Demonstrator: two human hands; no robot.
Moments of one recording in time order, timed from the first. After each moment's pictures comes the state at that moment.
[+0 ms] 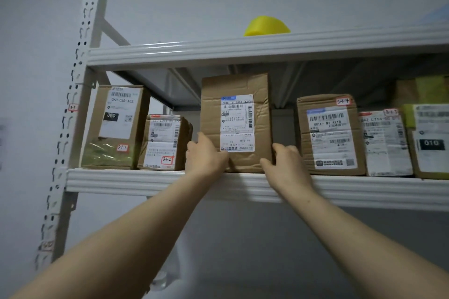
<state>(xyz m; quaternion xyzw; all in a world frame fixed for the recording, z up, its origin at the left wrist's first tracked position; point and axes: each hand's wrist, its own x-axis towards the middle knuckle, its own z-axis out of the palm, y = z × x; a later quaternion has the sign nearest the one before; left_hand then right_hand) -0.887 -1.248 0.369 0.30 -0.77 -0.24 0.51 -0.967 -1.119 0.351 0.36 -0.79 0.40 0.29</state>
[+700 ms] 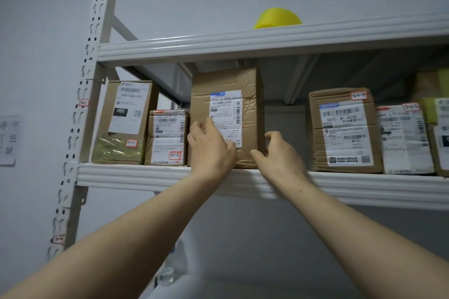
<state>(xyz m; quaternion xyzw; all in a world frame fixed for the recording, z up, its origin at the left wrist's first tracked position) -0.871 -1.238 0.363 0.25 -0.75 -0.14 0.59 -0.952 -1.144 0.359 0.39 -0.77 0.41 0.29</state>
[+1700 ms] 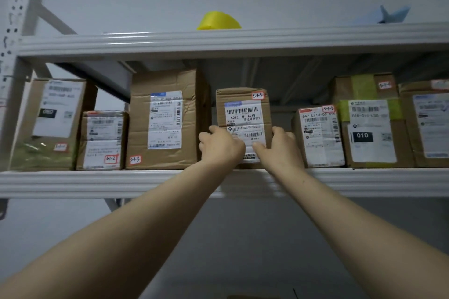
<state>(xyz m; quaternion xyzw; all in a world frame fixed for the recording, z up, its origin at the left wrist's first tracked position) -0.946 -1.132 0.383 0.25 -0.81 -0.30 0.44 -1.028 -1.058 0.367 0.31 -0.77 0.48 0.30</state>
